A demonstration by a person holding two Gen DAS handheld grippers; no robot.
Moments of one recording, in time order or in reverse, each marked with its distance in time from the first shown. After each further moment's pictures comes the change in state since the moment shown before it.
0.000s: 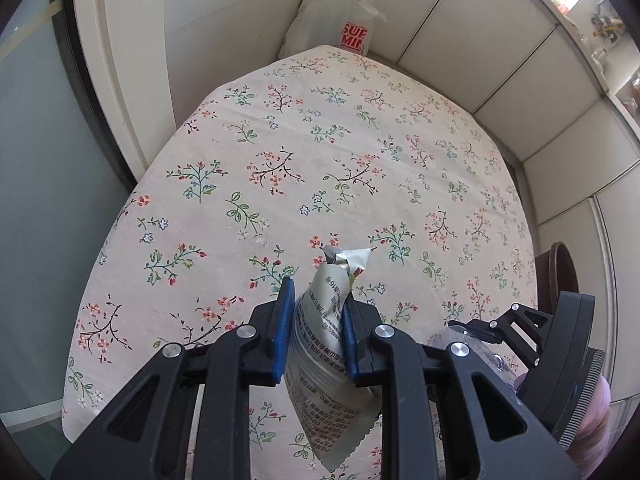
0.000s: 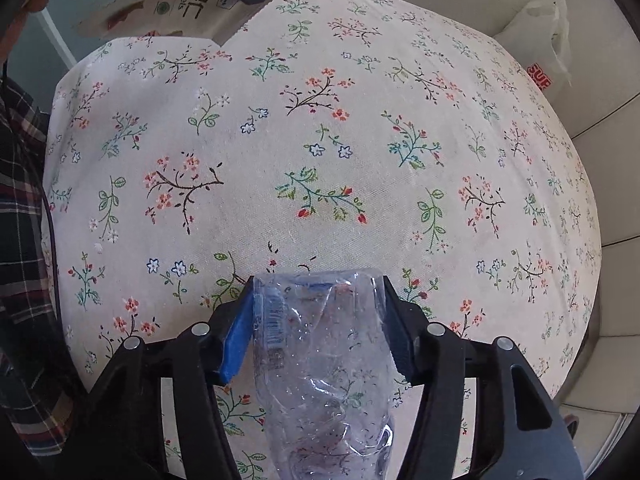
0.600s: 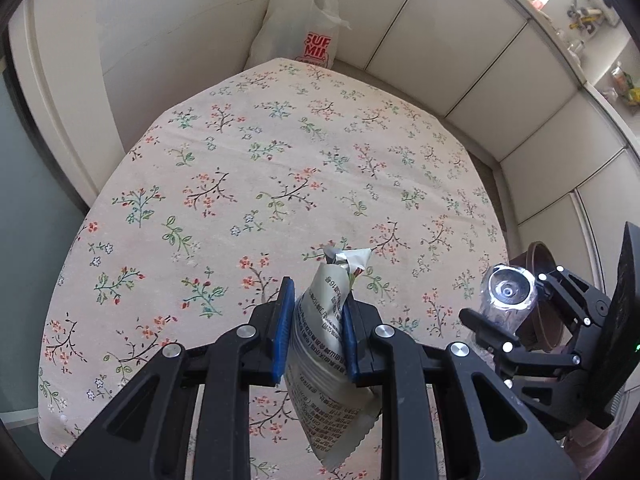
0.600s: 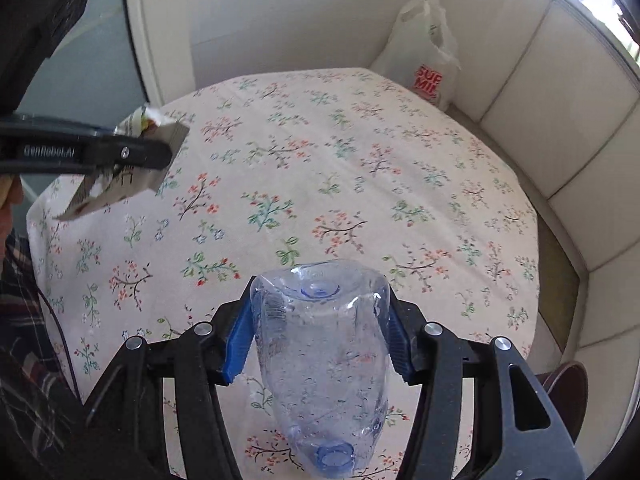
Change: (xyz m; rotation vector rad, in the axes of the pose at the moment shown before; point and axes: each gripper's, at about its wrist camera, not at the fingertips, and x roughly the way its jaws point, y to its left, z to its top) left arm -0.001 -0.052 0.009 0.059 -0.047 -0.074; right arm -0.077 -0.087 -0.024 0.357 -0.253 -0.145
